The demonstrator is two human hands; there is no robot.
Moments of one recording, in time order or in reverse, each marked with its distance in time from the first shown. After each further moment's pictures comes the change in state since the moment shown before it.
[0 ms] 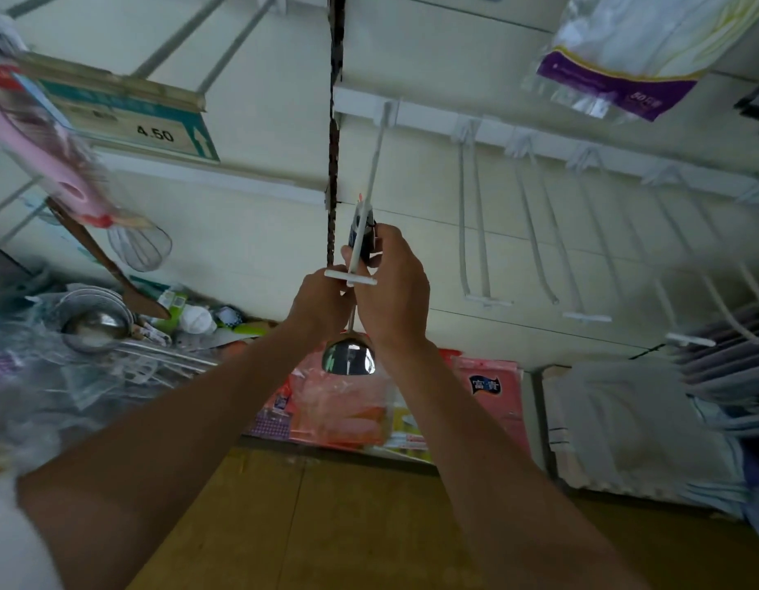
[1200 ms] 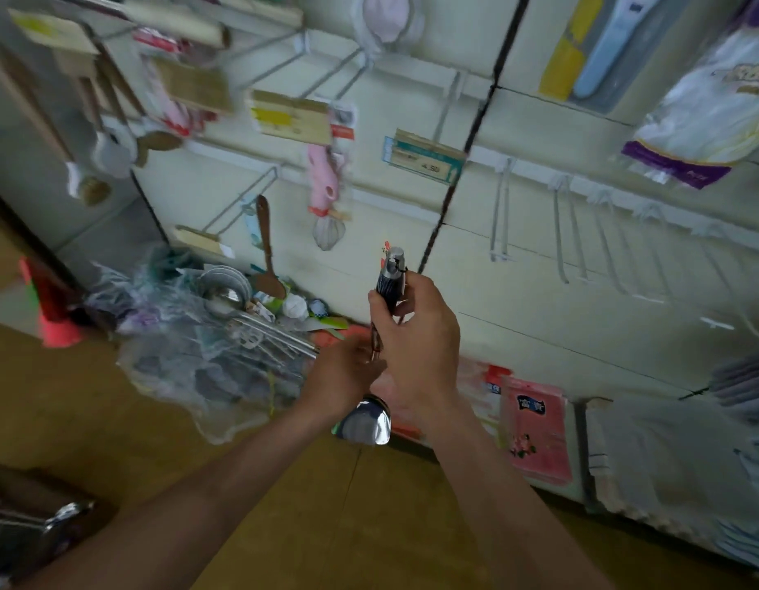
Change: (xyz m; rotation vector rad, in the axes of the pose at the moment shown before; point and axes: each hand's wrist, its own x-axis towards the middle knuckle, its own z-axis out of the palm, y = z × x) left_hand -0.244 -0.098 -0.082 -0.410 0.140 0.026; right_hand -0.173 -0.164 -0.025 0.120 -0.093 -0.077
